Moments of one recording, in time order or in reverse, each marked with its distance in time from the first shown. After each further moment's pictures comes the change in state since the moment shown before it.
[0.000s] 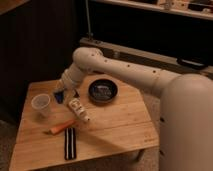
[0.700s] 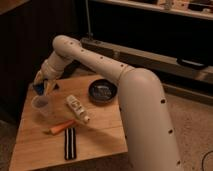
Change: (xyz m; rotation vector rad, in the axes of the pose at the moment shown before) arm -0.035 -0.066 0.039 -0.051 -0.132 -0.093
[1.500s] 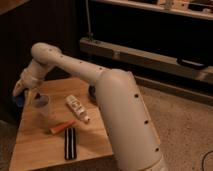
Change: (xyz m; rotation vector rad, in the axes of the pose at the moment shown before) arm -0.075 -0.008 0.097 -0.118 -0.120 -0.119
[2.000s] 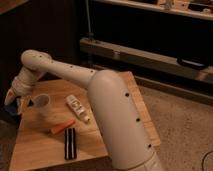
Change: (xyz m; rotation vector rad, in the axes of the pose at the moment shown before) arm -0.001 0.007 0.029 -0.035 -0.023 -0.001
